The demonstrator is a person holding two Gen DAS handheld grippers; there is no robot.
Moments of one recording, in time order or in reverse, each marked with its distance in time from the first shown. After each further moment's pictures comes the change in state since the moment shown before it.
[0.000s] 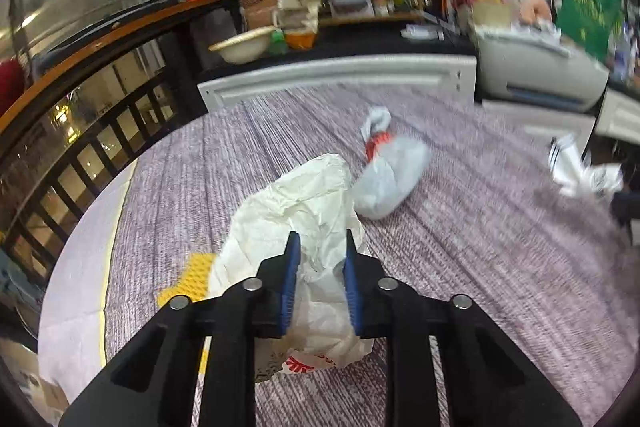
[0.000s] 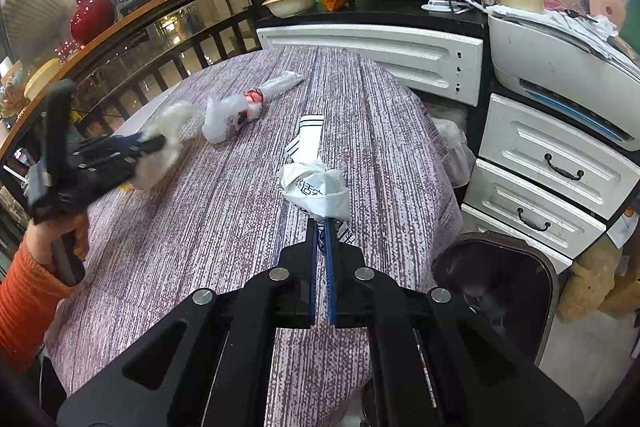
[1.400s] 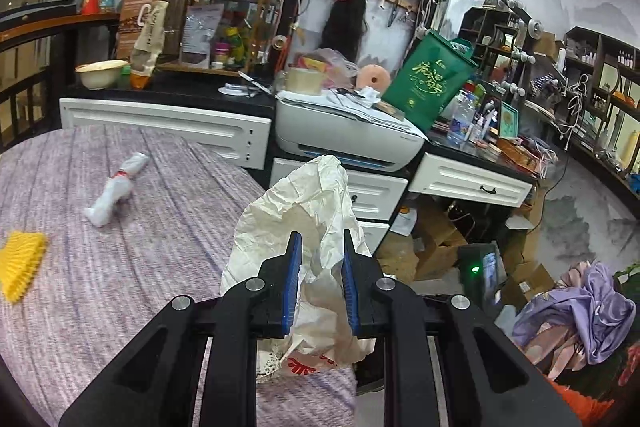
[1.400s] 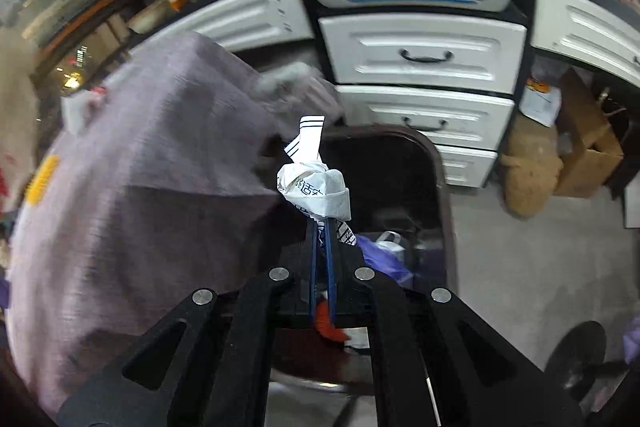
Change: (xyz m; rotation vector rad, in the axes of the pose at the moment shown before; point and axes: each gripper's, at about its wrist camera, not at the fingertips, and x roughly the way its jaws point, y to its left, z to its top) left arm -0.098 -0.154 0.003 -0.105 -0.161 -0.584; right arm -0.020 -0.137 -0.122 0.332 0.029 -0.296
